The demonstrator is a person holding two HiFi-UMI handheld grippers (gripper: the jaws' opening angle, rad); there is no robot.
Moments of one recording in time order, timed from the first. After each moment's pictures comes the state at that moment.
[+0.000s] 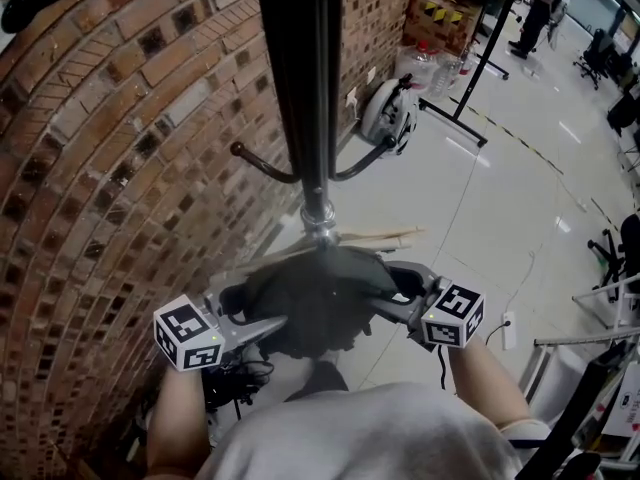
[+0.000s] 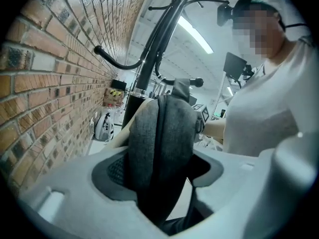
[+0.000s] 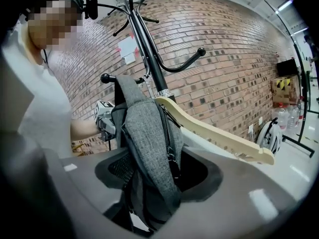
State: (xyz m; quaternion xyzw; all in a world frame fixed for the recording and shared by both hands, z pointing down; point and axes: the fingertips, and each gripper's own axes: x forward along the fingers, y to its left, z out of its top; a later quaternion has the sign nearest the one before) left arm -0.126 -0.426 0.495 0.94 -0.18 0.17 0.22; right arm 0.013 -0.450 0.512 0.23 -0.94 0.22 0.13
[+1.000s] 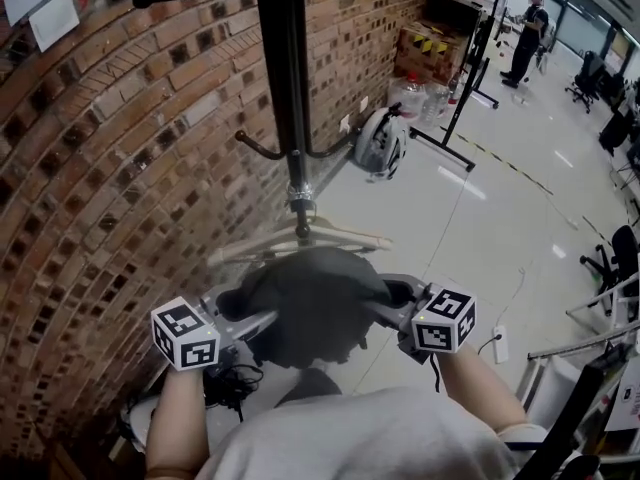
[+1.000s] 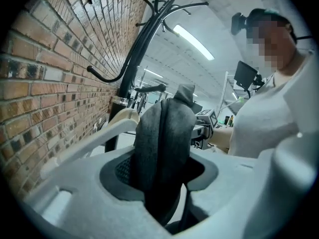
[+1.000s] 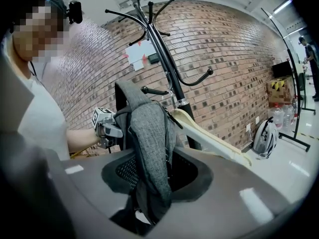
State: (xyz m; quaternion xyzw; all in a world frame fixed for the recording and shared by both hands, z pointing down) left arm -0.106 -0.347 0.460 0.94 -0.23 0.12 0.22; right arm 0.031 -0.362 0.471 0.24 -0.94 0.22 0.12
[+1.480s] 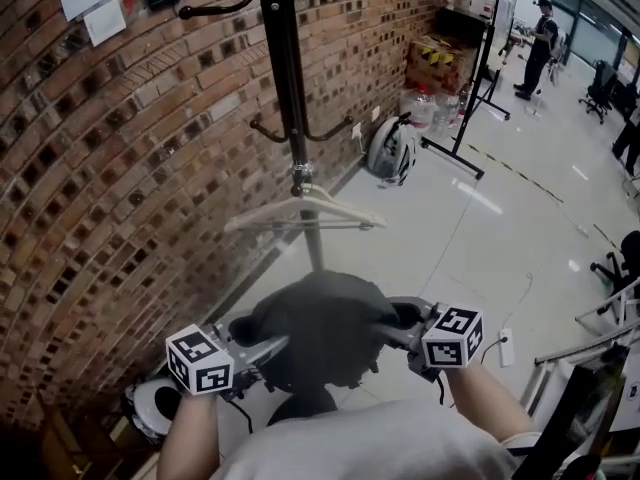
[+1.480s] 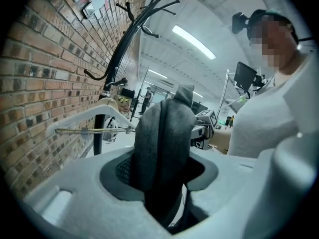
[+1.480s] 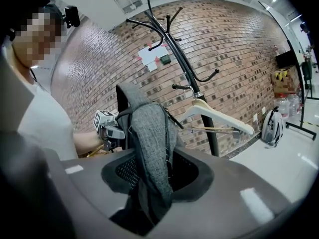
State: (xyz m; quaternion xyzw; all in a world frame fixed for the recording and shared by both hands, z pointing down) left arm -0.070 -0.216 0.450 0.93 -0.27 0.12 0.23; right arm 0.064 -0.239 0.462 0.19 -0.94 0.25 0.11
